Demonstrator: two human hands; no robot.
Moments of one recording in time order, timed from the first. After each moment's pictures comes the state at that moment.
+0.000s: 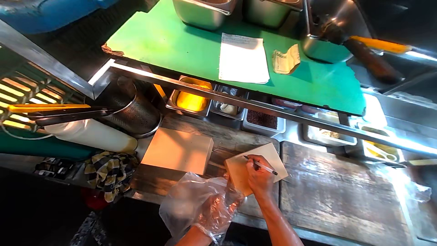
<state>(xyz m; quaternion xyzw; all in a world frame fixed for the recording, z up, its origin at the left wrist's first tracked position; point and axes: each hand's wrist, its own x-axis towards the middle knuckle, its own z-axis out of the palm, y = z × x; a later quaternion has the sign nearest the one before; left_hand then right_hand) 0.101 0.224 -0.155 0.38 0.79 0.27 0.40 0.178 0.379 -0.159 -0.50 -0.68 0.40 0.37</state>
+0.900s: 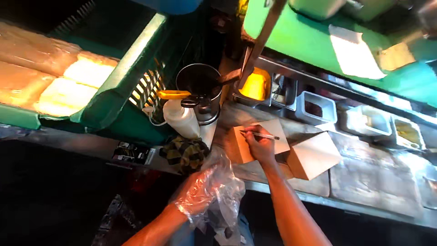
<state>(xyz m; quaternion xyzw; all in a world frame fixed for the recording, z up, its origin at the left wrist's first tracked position) -0.175 0.063 -0.117 0.41 0.75 0.23 0.47 -0.040 0.281 -0.144 -0.36 -0.69 0.54 0.32</state>
